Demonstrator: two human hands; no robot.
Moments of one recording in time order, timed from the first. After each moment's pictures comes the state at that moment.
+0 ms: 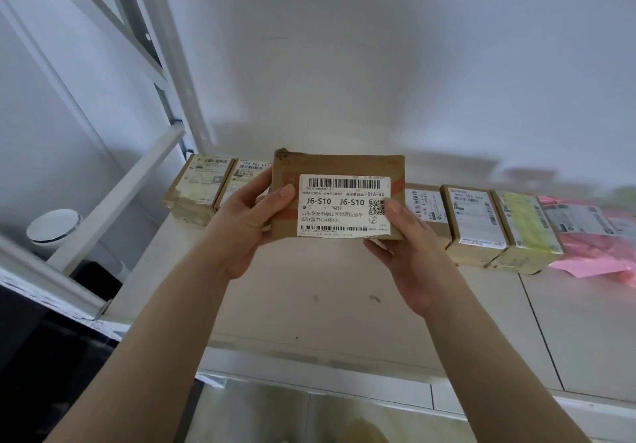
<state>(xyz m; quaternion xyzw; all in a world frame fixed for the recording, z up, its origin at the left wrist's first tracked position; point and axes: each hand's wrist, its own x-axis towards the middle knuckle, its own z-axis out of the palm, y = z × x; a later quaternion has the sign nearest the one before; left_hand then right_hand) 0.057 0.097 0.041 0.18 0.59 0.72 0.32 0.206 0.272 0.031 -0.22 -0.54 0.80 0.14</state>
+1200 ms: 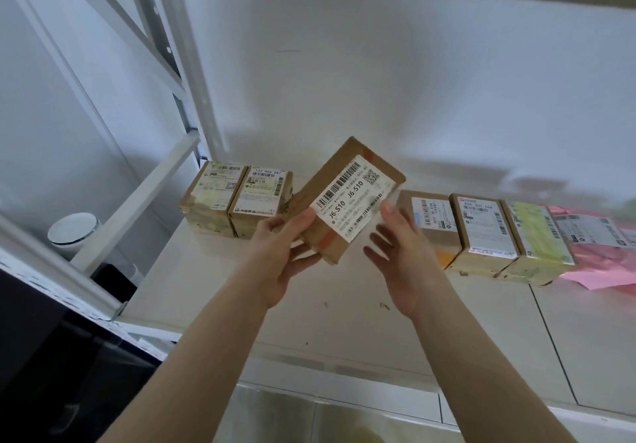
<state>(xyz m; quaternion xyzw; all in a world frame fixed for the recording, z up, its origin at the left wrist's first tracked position) 0.081 0.107 0.025 -0.02 0.53 0.77 0.36 0.186 0.249 0.035 -0.30 -0.50 0.80 0.16</state>
